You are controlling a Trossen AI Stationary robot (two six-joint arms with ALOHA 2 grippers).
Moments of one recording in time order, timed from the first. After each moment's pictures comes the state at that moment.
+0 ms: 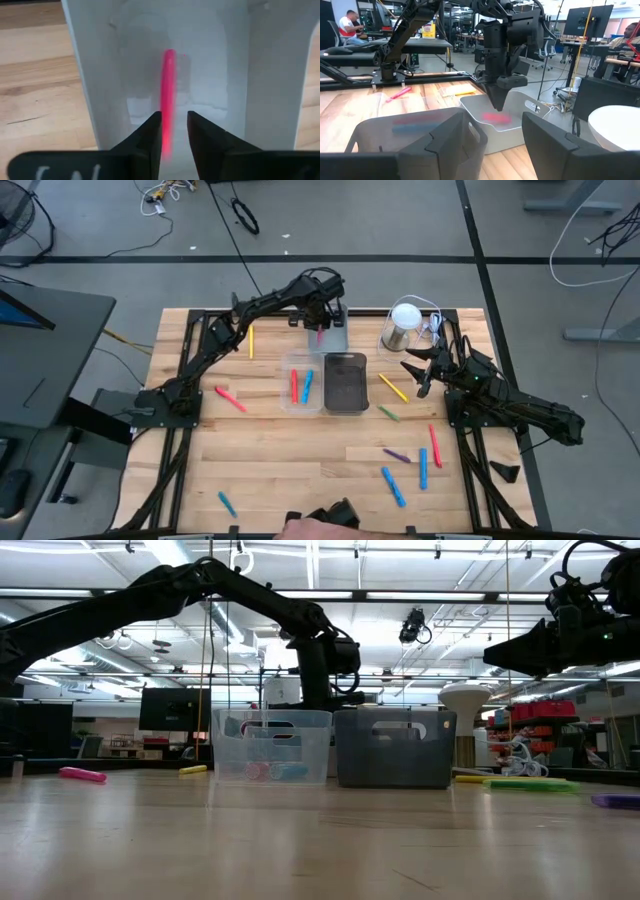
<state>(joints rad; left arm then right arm) 0.56 2.48 2.32 -1.17 0.02 -0.91 -0.40 0.03 0.02 0.01 0.01 -0.07</state>
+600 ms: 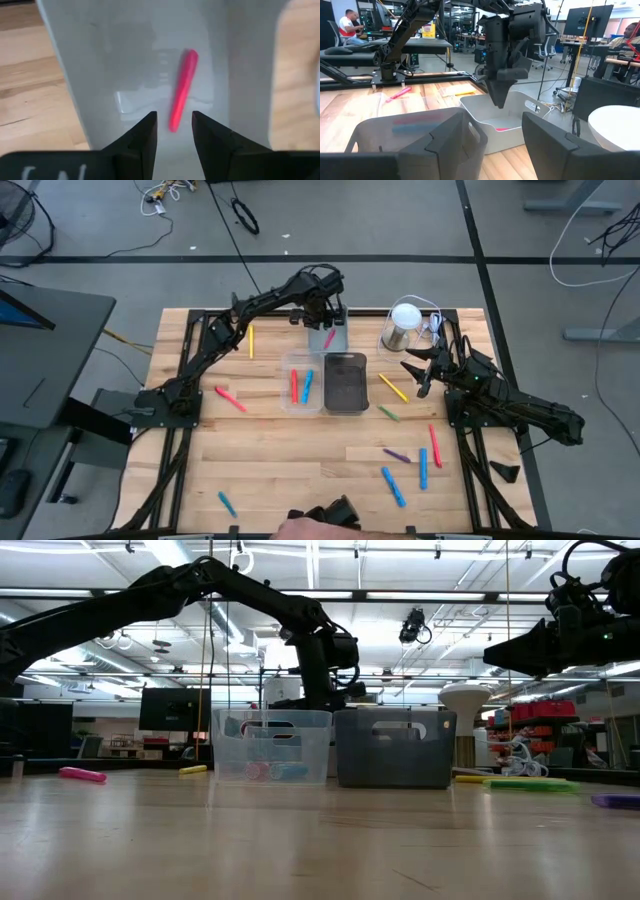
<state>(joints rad) 0.57 2.48 2.36 -1.19 0.10 -0.84 -0.40 0.03 0.02 0.01 0.01 -0.07</state>
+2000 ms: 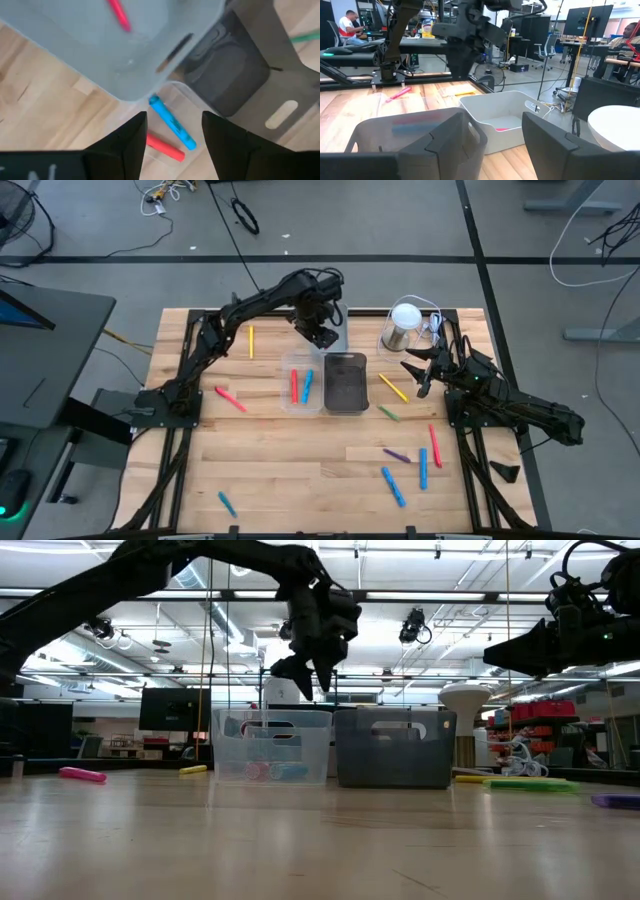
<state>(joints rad) 0.46 2.32 2.36 -1.47 0.25 -0.29 -0.40 0.03 0.02 0.01 0.01 -0.07</state>
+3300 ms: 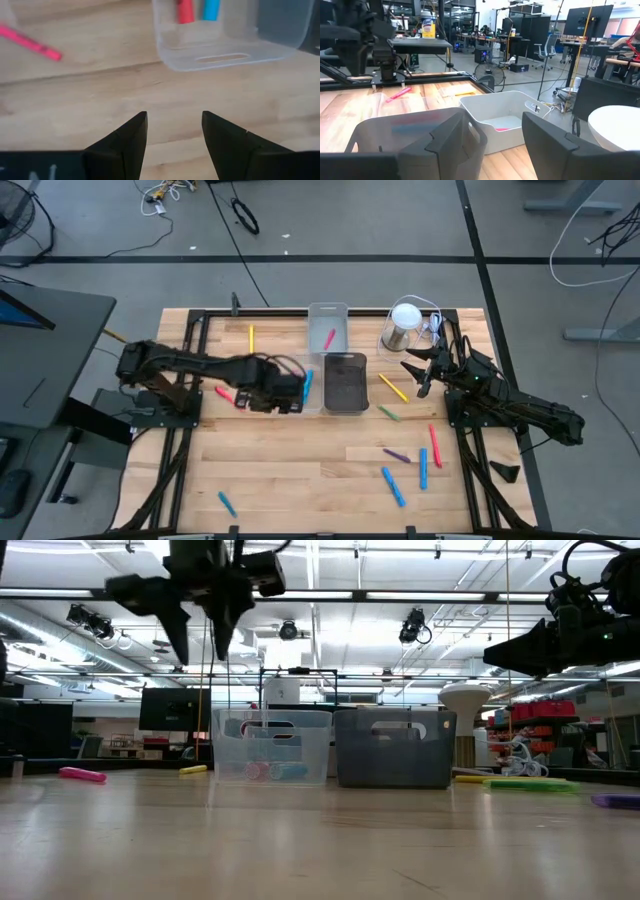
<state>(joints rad) -0.11 1.62 1.36 -1.11 0.00 -1.57 -0.40 0.03 0.02 0.01 0.01 -0.07</state>
